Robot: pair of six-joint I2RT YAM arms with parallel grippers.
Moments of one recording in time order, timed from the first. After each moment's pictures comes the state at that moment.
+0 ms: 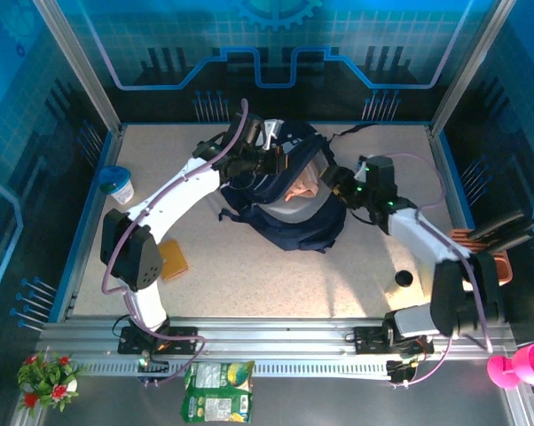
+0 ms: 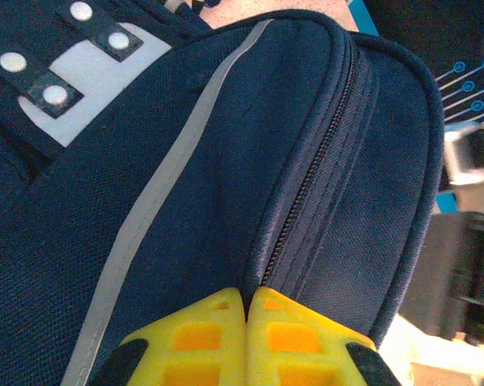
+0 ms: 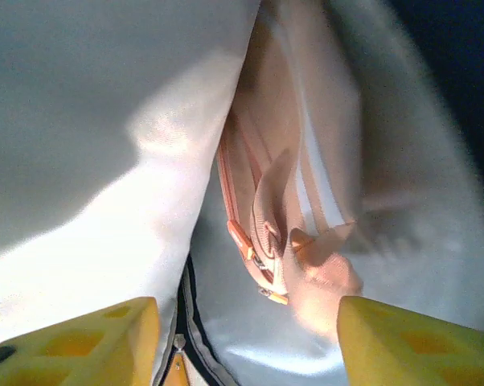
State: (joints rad) left arm -0.52 1.81 1.68 -0.57 0.27 -0.47; right arm 0.19 1.35 0.84 -0.04 -0.36 0.92
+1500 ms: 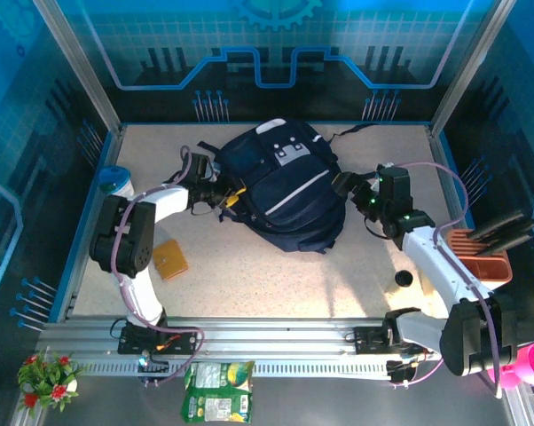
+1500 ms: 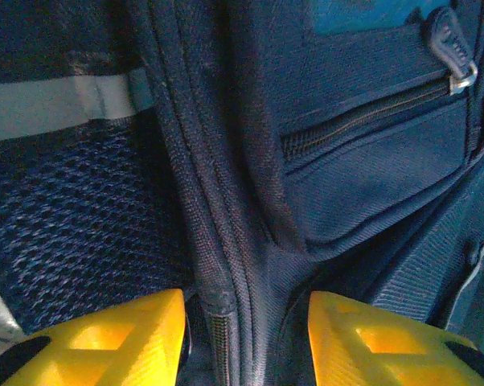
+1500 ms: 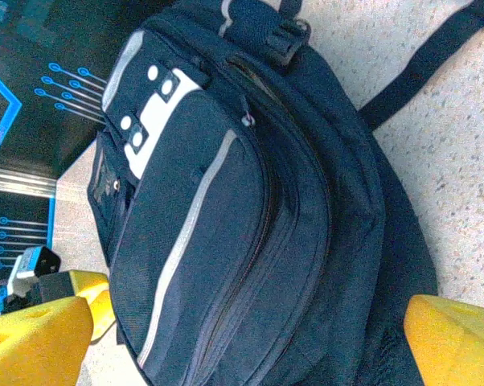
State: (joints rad) left arm -0.16 1.86 1.08 -0.07 0.60 -0.93; right arm 0.17 1.17 0.79 -0.23 -0.21 0.80
